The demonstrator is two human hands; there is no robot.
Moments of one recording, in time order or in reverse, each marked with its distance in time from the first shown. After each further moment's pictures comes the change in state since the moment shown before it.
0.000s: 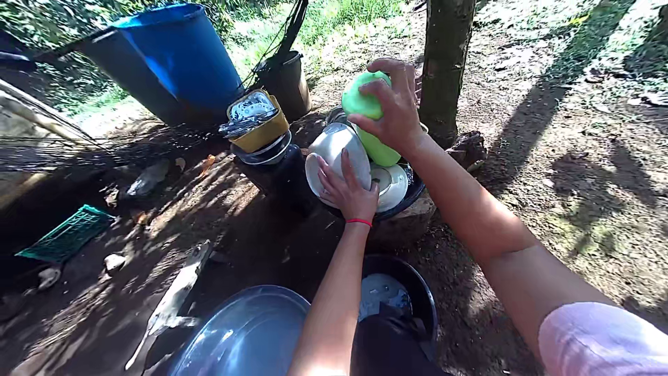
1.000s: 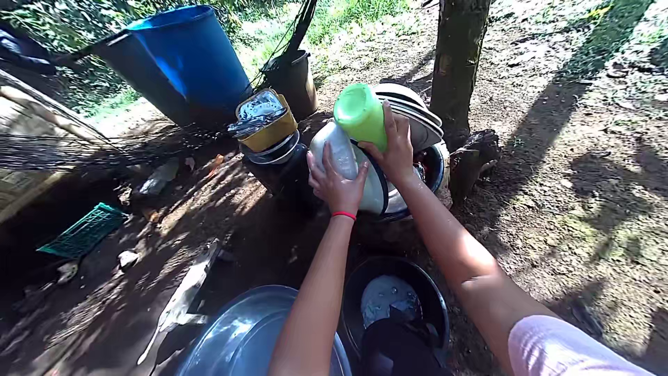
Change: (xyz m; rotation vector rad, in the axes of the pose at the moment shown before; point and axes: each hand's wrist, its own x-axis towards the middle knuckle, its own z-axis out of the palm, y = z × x) left_hand 0.039 -0.018 -0.037 -0.126 -0.107 -0.217; right_hand -0.091 -0.008 0.052 -0.083 -0.054 0.492
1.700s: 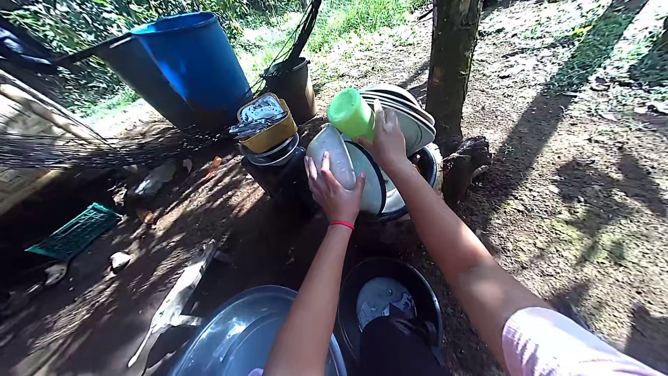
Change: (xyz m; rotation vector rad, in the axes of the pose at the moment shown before) left_hand -0.017 -0.018 -0.001 -0.015 0.073 0.163; right_hand 0.044 -0.041 -0.023 -0.120 -0.421 0.308
